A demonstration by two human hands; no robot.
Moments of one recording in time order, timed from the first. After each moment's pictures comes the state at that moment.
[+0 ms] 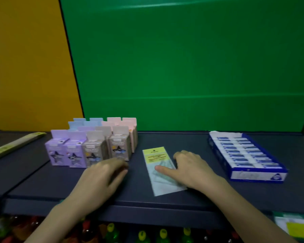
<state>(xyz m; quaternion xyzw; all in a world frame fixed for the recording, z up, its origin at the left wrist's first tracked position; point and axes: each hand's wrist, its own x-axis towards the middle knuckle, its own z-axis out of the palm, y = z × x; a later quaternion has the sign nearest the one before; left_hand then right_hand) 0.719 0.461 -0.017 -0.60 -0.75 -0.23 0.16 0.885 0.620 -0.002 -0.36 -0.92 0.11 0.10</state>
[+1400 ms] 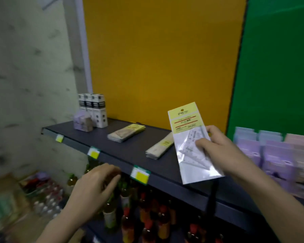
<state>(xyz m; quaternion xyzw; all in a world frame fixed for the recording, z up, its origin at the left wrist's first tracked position) 0.457 0.111 -0.030 -0.38 -0.86 -0.25 0.24 0.579 0.369 0.054 -0.11 -0.85 0.45 0.25</state>
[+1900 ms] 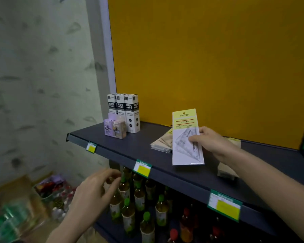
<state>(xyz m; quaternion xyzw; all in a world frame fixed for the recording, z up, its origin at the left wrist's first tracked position) 0.288 -0.020 -0.042 -0.33 -0.87 -0.29 0.22 0.348 0.266 0.049 -0.16 -0.80 0.55 0.15</state>
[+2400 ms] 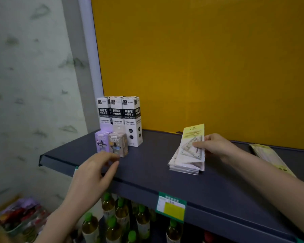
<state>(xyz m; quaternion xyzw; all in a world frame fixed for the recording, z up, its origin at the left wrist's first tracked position) 0.099 -0.012 -0.019 -0.41 -0.82 -0.30 0.26 0.207 0.285 0.020 -0.28 -0.79 0.52 0.18</state>
